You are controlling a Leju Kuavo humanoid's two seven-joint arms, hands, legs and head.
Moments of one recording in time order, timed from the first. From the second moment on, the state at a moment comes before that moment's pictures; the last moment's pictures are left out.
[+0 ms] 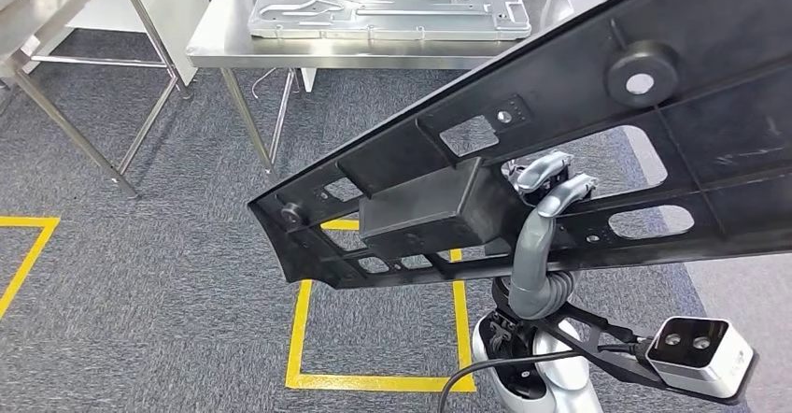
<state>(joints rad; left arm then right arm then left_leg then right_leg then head) -0.05 -0.01 0.40 -0.20 -0.07 0.08 -0.29 -0.21 0.11 0.39 -2.01 -0.13 0.09 -0.70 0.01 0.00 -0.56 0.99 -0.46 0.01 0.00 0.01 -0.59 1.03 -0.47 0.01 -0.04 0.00</state>
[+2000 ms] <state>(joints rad) -0.04 -0.01 0.42 -0.20 -0.11 0.09 -0.31 -0.17 0.13 0.35 -2.02 -0.12 0.11 -0.70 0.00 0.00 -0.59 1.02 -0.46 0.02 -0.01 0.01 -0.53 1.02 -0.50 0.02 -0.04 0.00</state>
